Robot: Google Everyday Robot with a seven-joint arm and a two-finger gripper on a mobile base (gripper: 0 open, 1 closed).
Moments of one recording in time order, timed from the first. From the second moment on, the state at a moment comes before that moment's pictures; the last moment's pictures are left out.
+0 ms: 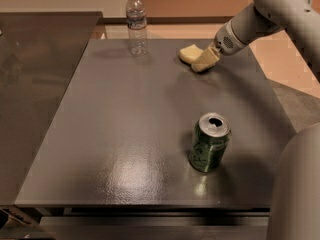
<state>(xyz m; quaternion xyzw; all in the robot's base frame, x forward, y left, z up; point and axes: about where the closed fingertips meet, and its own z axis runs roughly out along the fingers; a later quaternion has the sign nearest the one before) 0.728 -0.152 0.846 -0.43 0.84 0.14 0.30</state>
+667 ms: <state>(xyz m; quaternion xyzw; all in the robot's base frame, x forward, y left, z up) 0.713 -0.164 0.855 -0.43 0.84 0.14 0.31</state>
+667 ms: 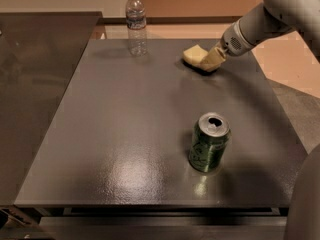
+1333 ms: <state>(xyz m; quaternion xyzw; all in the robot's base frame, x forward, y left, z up) 0.657 -0.168 0.886 -0.47 0.81 0.14 0.32</state>
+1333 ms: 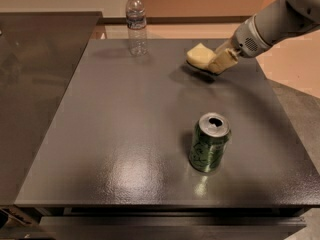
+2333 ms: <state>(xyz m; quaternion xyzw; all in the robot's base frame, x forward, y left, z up) 0.518 -0.163 0.888 -0.54 0.78 0.15 0.28</state>
